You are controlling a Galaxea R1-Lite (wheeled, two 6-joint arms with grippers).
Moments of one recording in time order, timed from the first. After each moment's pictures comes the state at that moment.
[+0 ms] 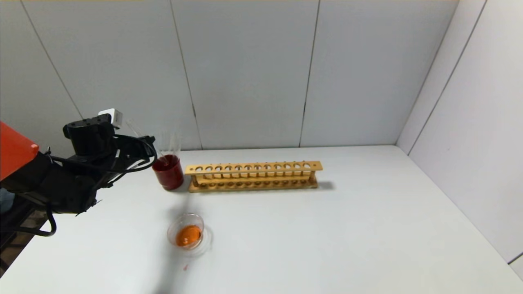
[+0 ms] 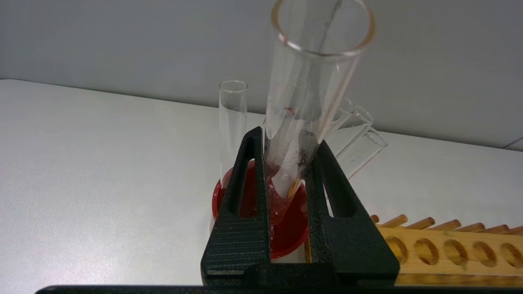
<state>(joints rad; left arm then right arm) 0.02 2.04 -0.87 -1.05 -0.08 -0.24 0.00 0.00 0.00 0.01 0.01 0.00</state>
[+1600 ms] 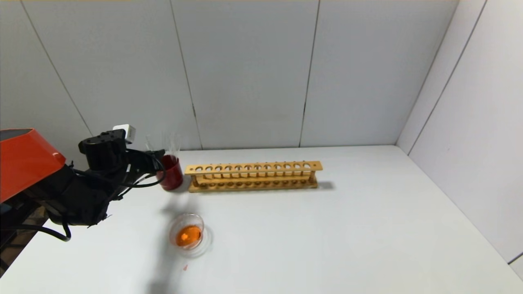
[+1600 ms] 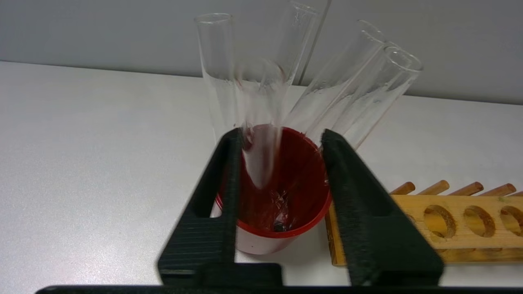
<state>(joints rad) 0.01 2.13 -0.82 -1.15 -0.08 -0.17 0.00 0.00 0.00 0.01 0.01 0.00</state>
